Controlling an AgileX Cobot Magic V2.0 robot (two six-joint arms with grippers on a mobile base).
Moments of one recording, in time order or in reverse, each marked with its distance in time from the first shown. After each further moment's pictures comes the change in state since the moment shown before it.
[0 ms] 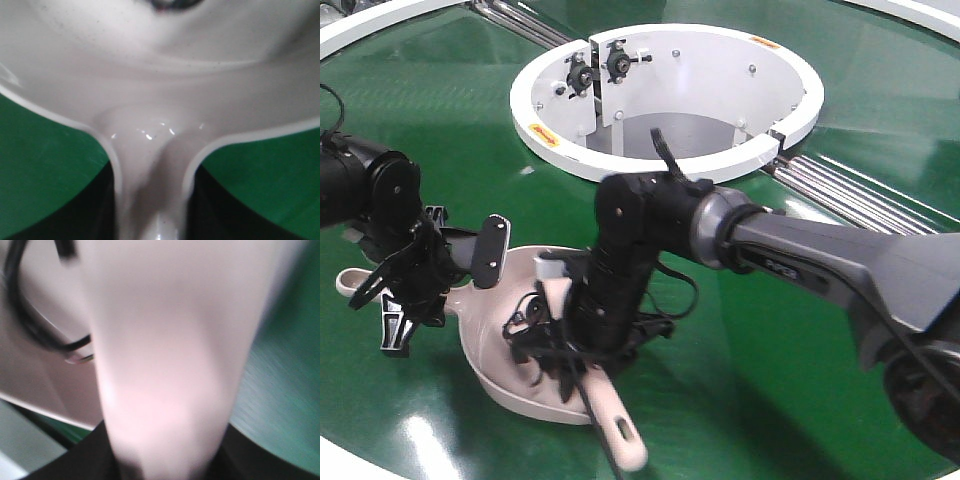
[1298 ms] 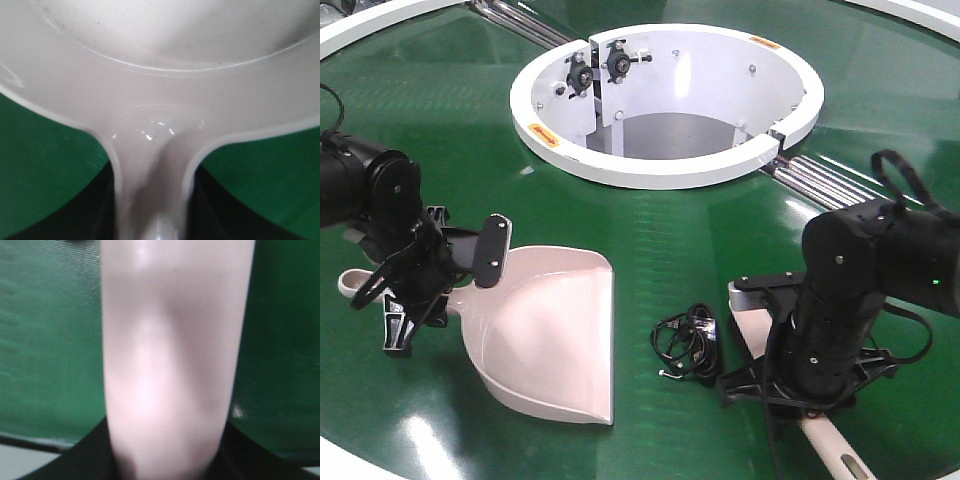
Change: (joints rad) left arm 0.000 0.000 0.000 -0.011 -0.001 0.000; right arm -0.262 -0.490 0.698 -0.287 -0.104 0.059
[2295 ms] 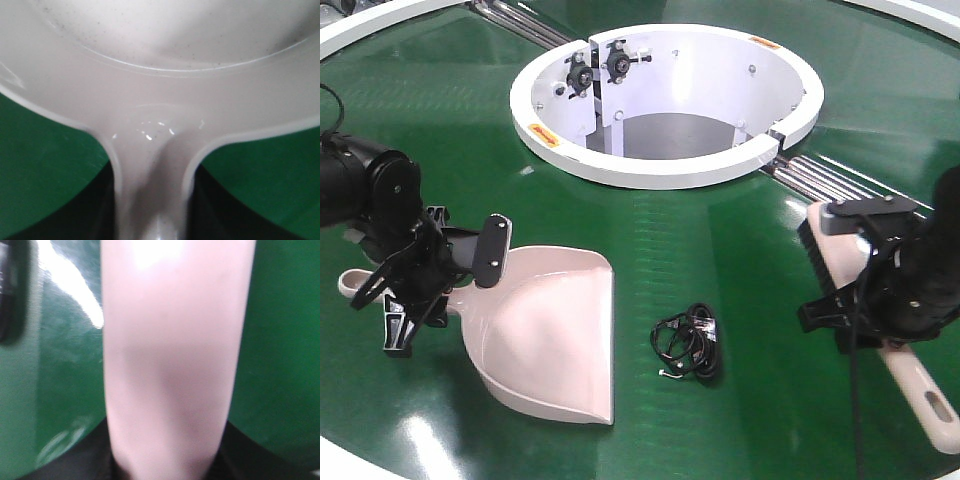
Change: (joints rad) left arm 0.000 0.000 0.000 -0.001 0.000 0.000; right arm -0.229 -0.218 0.000 -0.121 -0.097 -0.114
